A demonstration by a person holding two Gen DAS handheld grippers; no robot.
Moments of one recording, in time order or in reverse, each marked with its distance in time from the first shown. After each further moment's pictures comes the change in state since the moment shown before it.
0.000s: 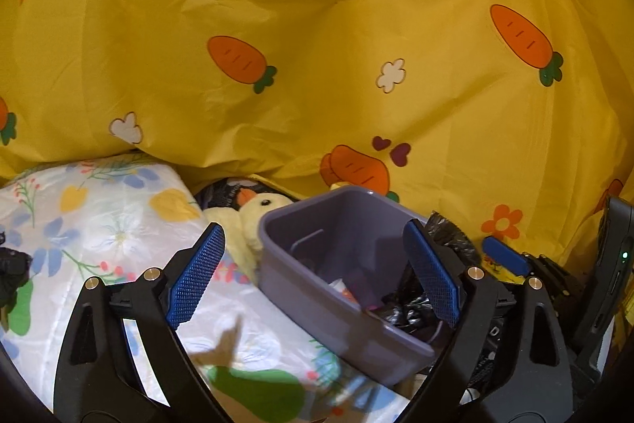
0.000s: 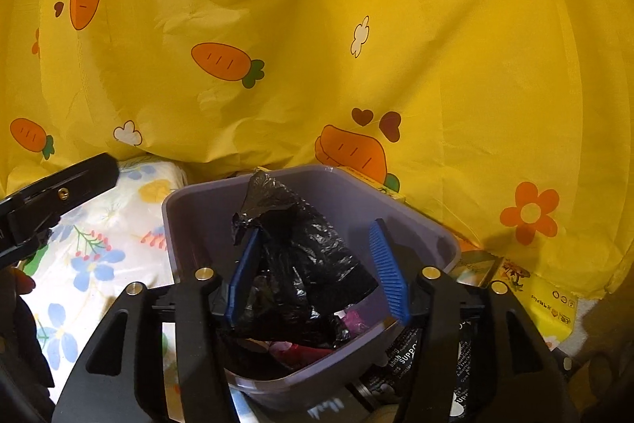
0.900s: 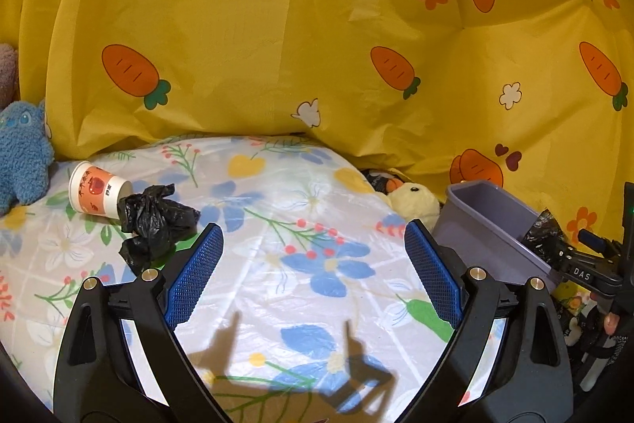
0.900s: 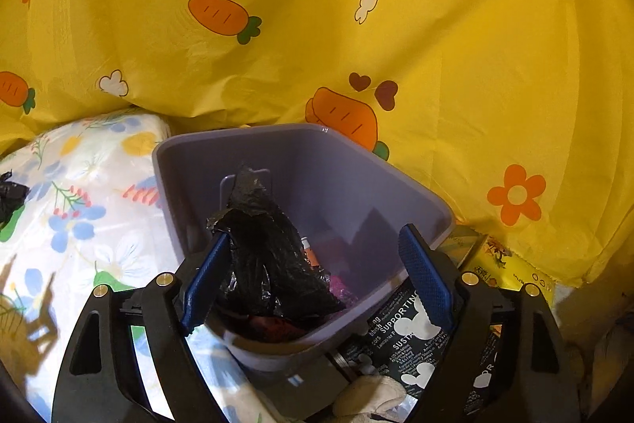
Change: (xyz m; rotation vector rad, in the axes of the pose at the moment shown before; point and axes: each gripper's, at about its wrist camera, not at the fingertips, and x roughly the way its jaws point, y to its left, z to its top) left arm -0.105 0.126 -0.038 -0.090 -0.028 0.335; right arm 0.002 0.026 -0.013 -0.092 0.128 -0.094
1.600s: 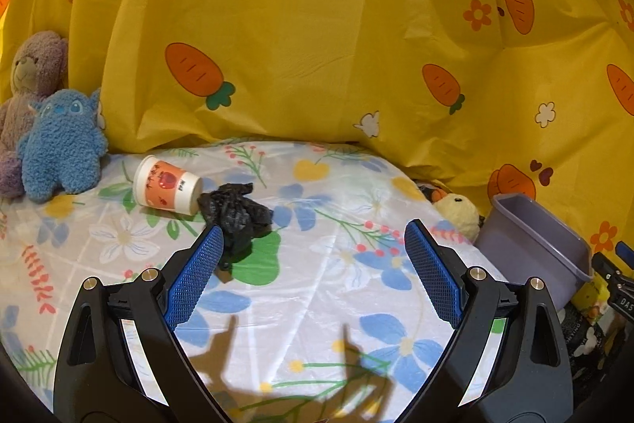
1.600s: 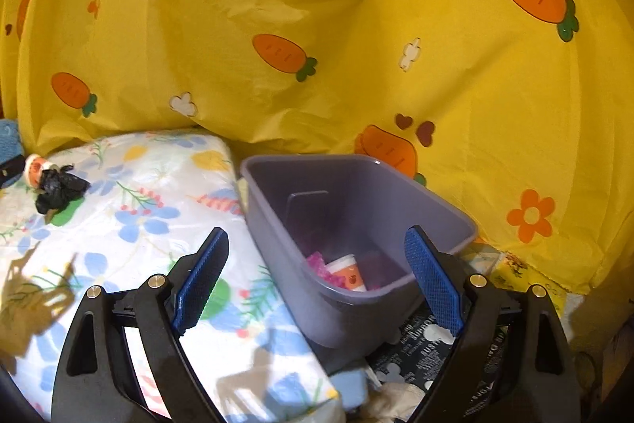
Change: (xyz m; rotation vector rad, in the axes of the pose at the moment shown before) left arm -0.033 0.064 -0.004 -0.057 -0.035 0.137; right arm -0.065 0.037 -0.018 -0.043 -0.148 0.169
